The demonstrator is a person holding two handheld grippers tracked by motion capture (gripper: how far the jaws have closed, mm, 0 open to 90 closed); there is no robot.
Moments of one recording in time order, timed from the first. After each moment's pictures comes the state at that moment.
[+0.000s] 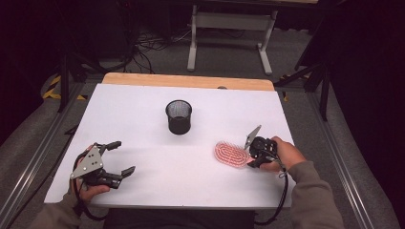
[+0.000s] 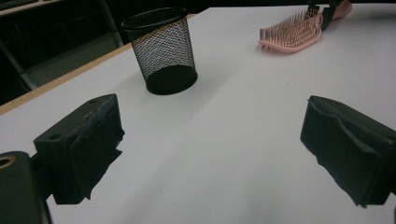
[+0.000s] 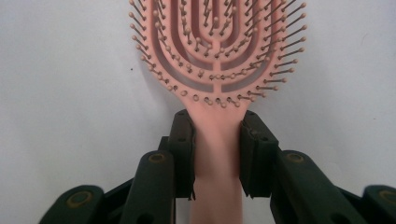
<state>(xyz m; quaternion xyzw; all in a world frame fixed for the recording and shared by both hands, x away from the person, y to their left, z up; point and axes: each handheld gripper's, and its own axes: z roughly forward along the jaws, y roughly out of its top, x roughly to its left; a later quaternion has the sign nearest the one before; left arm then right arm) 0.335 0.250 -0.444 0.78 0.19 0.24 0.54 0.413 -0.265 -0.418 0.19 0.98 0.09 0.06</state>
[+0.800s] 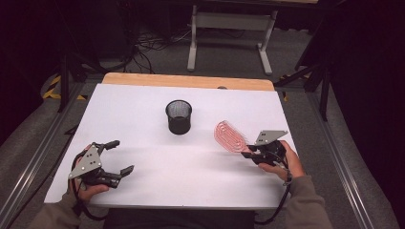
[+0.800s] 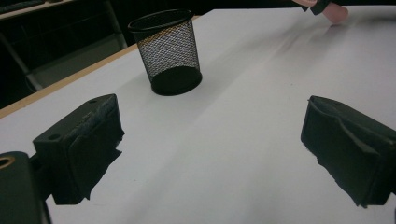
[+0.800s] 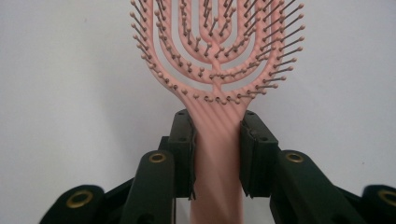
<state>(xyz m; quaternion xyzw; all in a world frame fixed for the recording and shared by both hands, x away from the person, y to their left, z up) 0.334 0.253 -0.443 0.78 0.20 0.24 0.55 0.389 -0.281 -0.408 0.24 0.89 0.35 0.16</state>
